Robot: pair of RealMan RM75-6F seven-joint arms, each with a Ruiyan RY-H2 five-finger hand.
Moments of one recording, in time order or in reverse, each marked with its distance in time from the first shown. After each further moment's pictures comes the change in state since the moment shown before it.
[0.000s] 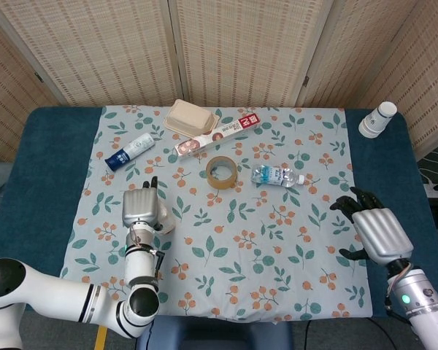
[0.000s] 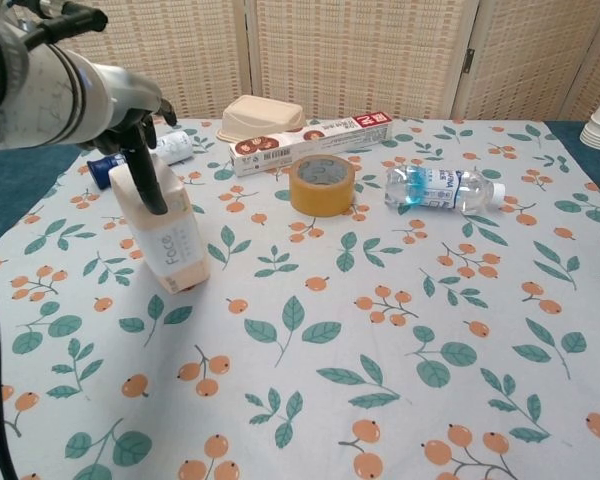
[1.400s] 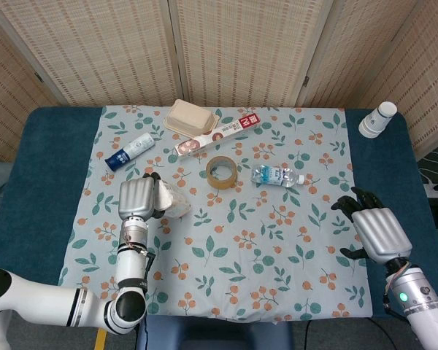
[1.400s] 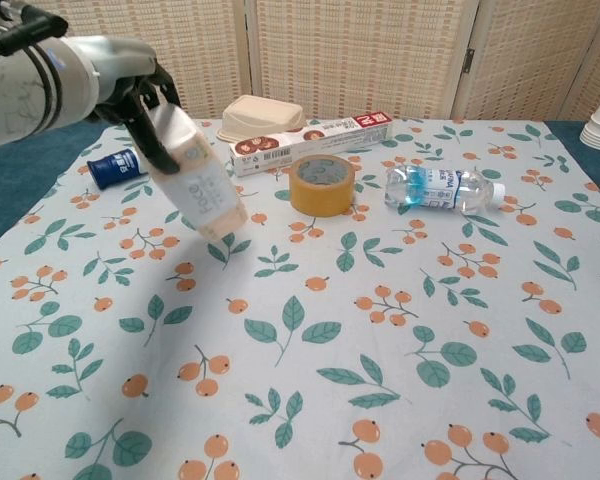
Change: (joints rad) left arm 0.128 0.021 0.029 -0.018 0.314 -0.078 -0.182; right arm 0.013 -0.027 -0.001 0.012 0.042 -0.002 -0.051
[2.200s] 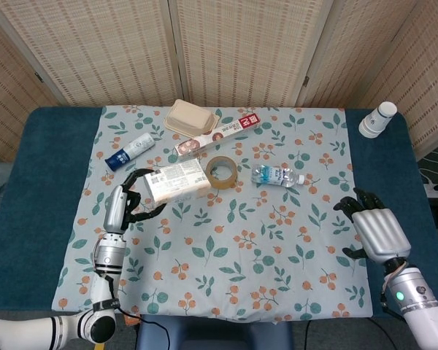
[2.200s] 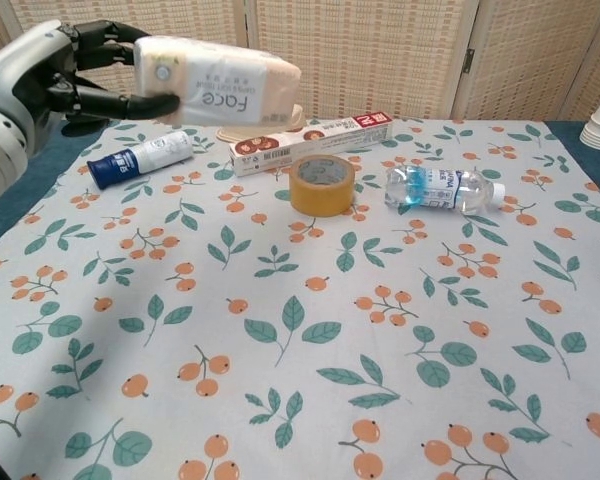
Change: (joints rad) left arm 0.417 -0.101 0.209 0.322 0.883 -0.156 -1.217; right arm 0.009 -0.046 -0.010 0.014 0.047 0.029 -0.088
